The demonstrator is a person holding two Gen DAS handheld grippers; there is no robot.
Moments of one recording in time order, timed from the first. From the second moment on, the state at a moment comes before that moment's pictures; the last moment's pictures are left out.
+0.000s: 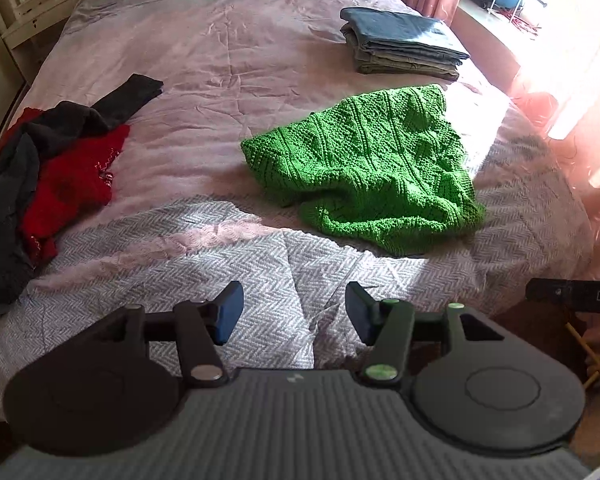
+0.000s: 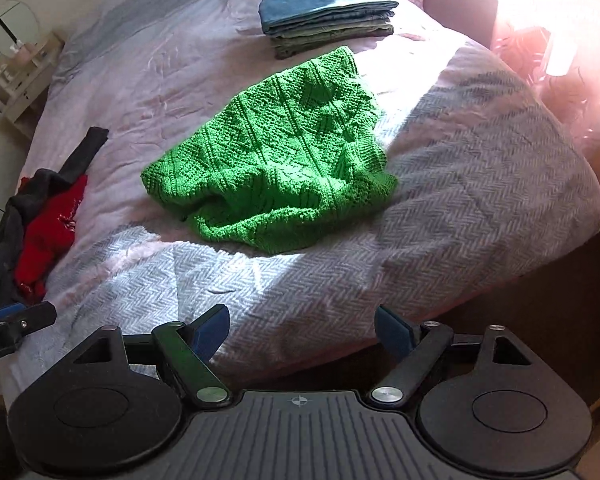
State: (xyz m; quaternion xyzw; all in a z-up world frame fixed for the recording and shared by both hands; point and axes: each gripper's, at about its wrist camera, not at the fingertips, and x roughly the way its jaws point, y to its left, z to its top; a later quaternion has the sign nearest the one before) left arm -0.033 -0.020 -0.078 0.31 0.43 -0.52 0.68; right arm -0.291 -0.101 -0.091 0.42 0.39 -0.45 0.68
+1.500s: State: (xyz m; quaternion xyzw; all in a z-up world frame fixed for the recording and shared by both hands) left arm -0.036 -0.109 -0.222 0.09 0.60 -0.35 0.72; right arm -0.426 -0.305 -0.238 0.64 0.30 -0.36 0.61
